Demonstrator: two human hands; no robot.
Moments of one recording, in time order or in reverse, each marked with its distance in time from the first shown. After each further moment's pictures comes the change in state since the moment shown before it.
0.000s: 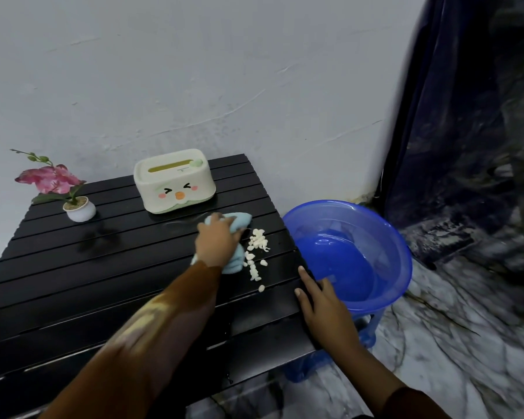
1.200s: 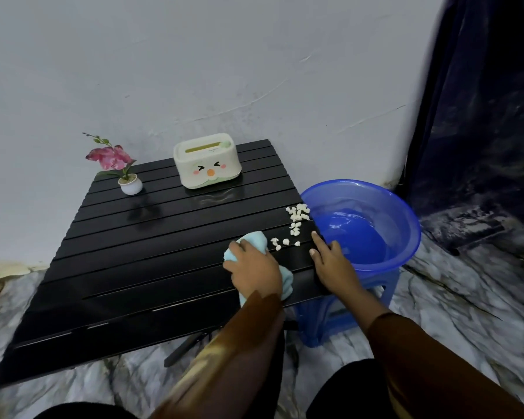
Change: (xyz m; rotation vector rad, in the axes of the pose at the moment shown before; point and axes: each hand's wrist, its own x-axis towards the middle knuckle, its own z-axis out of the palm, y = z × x) left_hand -0.161 0.058 0.006 -0.142 0.104 -0.505; right_hand -0.002 -0.006 -0.013 0.008 -0.125 -0.014
